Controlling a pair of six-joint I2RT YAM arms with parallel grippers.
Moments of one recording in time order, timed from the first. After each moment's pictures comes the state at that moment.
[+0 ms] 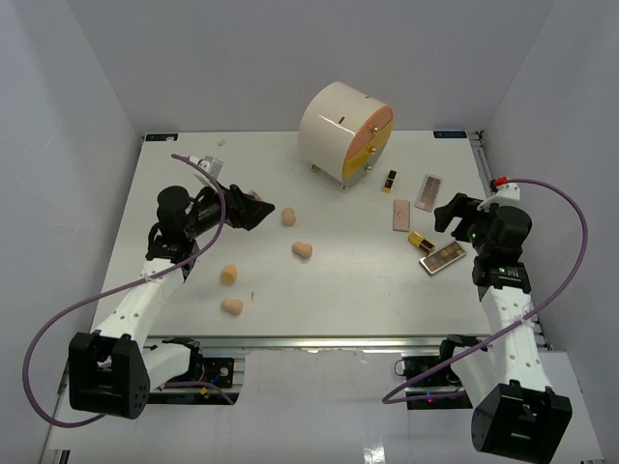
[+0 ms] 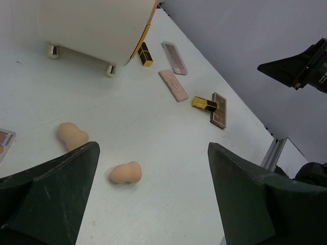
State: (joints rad) left arm -0.15 1.11 0.72 0.32 0.70 -0.43; right arm -0.16 0.84 0.62 -0.08 -0.25 0.21
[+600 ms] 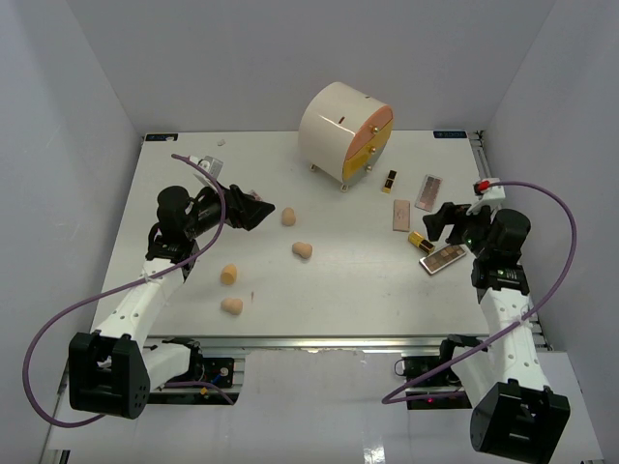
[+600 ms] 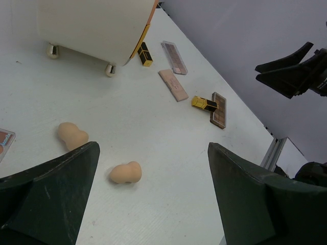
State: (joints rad) left arm -0.15 1.11 0.72 0.32 0.70 -0.43; right arm -0.16 0.84 0.58 -0.04 -0.51 0.01
